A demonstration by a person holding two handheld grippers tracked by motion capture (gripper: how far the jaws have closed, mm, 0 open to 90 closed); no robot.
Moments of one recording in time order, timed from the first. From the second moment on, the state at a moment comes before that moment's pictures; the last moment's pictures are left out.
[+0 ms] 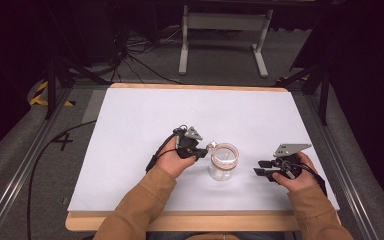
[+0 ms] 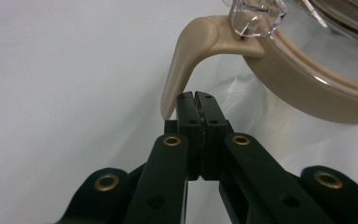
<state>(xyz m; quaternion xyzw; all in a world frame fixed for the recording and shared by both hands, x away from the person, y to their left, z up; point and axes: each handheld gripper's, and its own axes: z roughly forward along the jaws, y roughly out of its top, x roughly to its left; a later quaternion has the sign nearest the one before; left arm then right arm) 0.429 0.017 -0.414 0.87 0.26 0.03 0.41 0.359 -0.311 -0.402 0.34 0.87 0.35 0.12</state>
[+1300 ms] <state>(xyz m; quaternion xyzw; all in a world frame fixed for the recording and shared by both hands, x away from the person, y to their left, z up) 0.404 0.086 -0.398 0.85 0.31 0.06 0.42 0.380 -0.248 -0.420 0.27 0.88 0.36 0.12</state>
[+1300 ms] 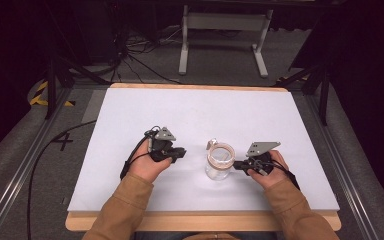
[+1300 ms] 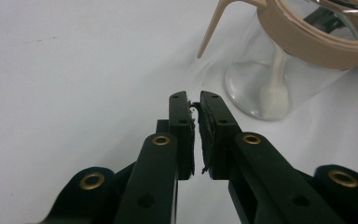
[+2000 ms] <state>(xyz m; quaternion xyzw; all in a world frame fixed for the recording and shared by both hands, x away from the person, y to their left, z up) 0.407 0.090 -0.394 0.85 0.31 0.05 0.43 0.367 -0.223 -0.422 0.23 0.90 0.36 0.10</state>
